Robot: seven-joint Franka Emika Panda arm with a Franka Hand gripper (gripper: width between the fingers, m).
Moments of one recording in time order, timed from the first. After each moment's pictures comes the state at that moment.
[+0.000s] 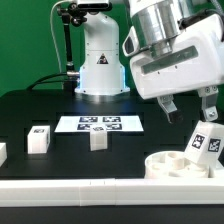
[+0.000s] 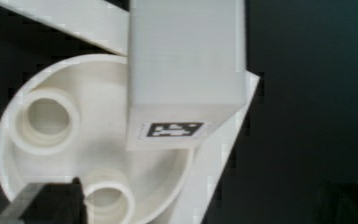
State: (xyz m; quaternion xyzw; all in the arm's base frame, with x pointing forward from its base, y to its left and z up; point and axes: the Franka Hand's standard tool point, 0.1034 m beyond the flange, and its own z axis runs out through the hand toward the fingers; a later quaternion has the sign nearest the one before) arm 0.640 0.093 0.106 -0.82 0.54 -0.03 0.18
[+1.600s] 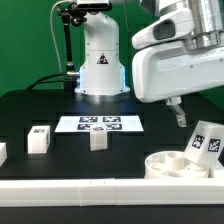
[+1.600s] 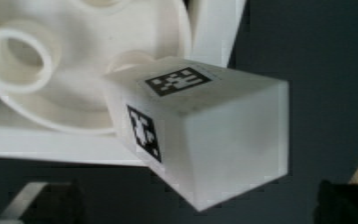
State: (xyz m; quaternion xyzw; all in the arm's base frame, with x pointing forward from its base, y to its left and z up) arm 0.637 0.124 0.108 -0.98 -0.16 -0.11 0.07
